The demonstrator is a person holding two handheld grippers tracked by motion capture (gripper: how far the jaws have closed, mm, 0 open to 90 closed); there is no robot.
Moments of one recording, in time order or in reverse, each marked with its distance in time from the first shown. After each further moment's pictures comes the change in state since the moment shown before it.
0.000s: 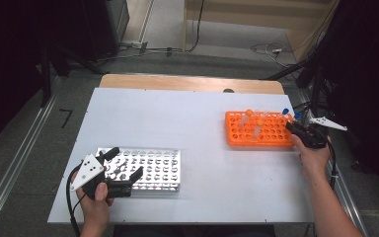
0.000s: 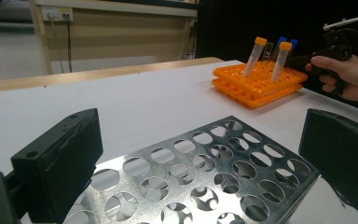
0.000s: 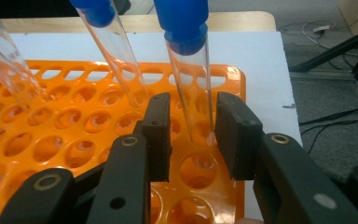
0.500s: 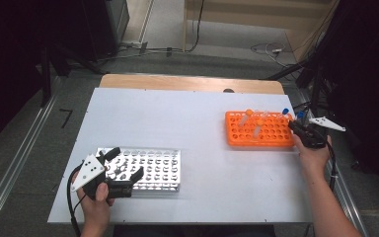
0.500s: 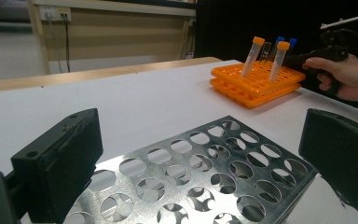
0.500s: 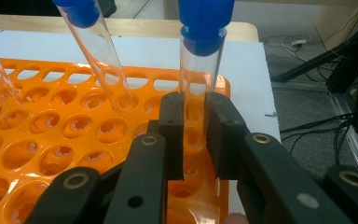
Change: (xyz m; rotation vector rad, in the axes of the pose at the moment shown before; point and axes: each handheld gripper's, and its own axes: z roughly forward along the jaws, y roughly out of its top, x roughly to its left) left arm -0.002 0.000 0.001 0.002 -0.005 0.003; right arm 0.002 0.000 0.000 -0.023 -0.061 -0.039
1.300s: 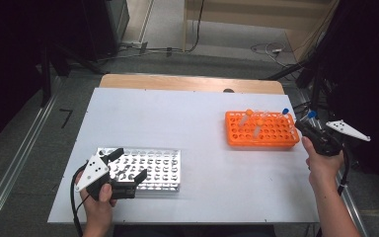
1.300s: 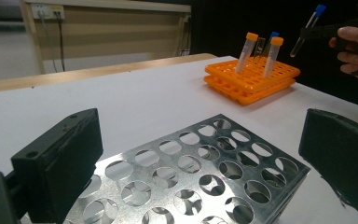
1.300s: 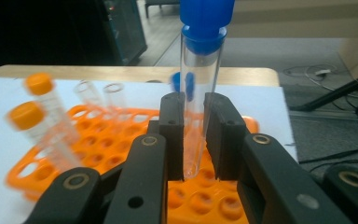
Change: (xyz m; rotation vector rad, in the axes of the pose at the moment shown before) left arm -0.008 0.003 0.004 0.022 -0.014 0.022; right arm 0.024 0.019 -0.071 -0.135 0.121 0.029
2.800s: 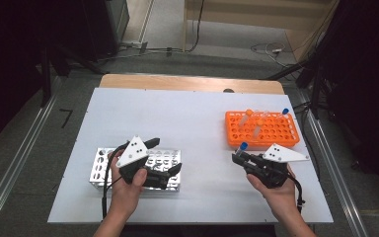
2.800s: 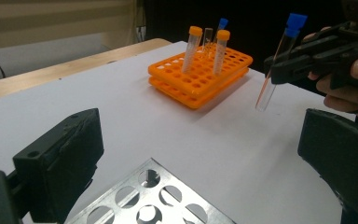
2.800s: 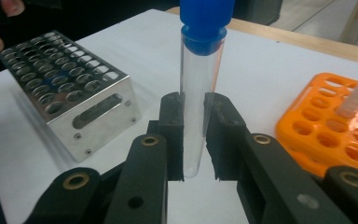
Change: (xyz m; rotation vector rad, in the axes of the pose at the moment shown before) left arm -0.043 0.051 0.063 0.131 -0.188 0.056; right arm 0.170 -0.027 -0.020 0.154 0.464 -0.233
